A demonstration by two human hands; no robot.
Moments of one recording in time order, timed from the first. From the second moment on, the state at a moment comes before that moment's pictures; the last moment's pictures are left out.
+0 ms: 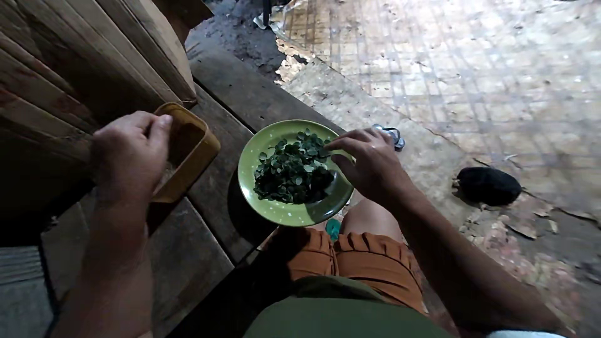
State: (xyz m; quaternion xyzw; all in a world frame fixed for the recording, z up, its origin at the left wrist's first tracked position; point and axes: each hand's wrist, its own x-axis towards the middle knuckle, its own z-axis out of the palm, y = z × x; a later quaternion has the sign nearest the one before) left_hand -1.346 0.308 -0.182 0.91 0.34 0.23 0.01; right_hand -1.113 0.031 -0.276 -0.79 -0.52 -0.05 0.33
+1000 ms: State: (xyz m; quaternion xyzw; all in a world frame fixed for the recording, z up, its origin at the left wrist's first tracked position) left_hand -1.277 0.238 -0.222 0.96 0.05 0.12 0.27; right_hand -1.101 0.036 -0.252 -0.75 -0.53 0.03 0.39
